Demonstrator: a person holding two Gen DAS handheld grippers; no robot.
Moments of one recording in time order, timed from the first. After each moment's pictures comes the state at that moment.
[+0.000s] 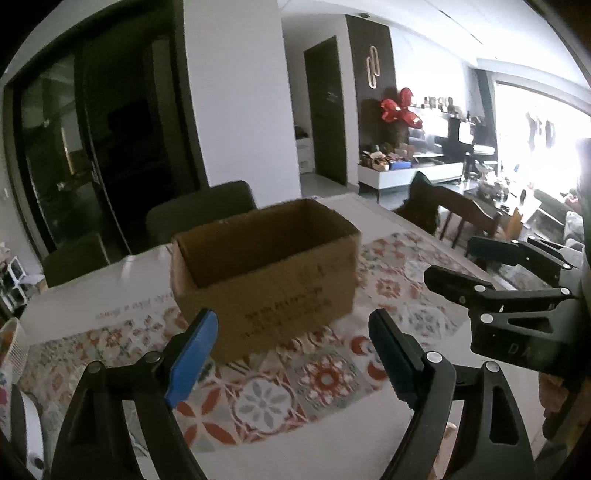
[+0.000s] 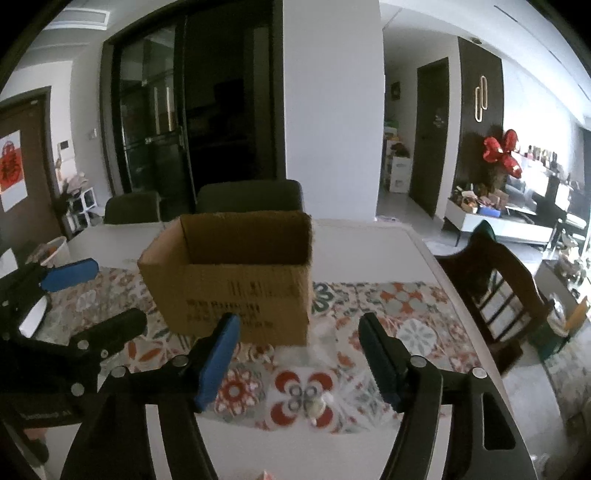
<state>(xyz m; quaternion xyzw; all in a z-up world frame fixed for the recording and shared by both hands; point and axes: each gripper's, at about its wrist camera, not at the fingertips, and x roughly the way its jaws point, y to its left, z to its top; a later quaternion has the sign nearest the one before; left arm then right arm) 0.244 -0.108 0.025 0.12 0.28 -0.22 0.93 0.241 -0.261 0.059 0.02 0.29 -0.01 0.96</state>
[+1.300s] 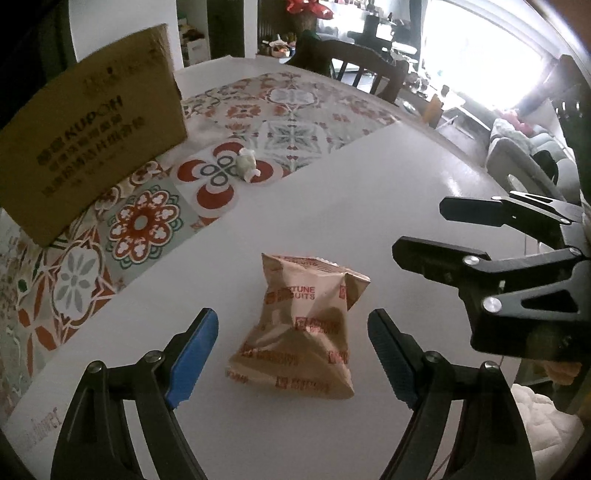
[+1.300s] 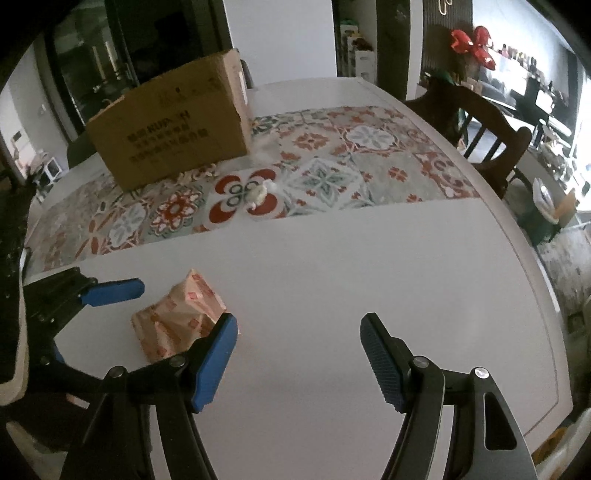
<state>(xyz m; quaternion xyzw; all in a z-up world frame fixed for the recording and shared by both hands) 0.181 -0.188 -0.124 0.19 0.47 -0.36 0.78 0.146 -0.302 -0.073 0.10 0.47 -0.06 0.88</state>
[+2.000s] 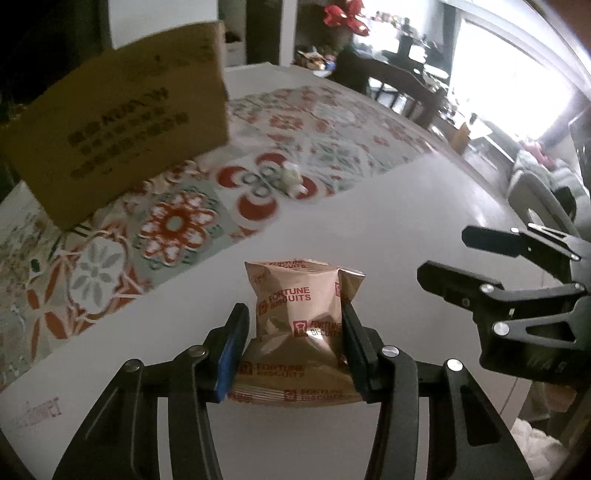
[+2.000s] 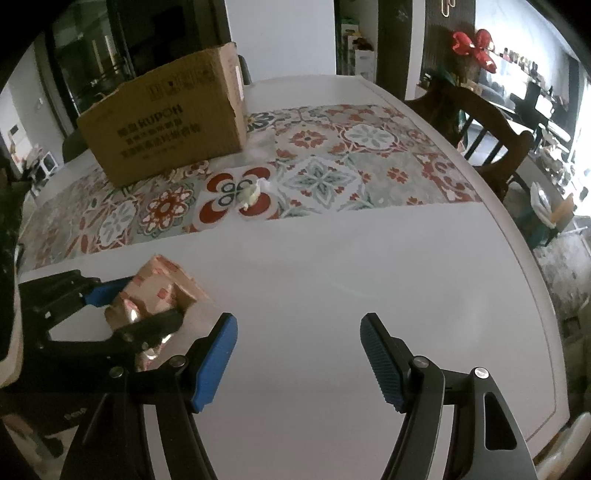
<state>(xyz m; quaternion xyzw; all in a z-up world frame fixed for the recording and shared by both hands) 0.201 -0.173 -0.118 0.14 0.46 -0.31 0.82 0.159 -0.302 -0.077 0.09 0.47 -0.06 0.88</state>
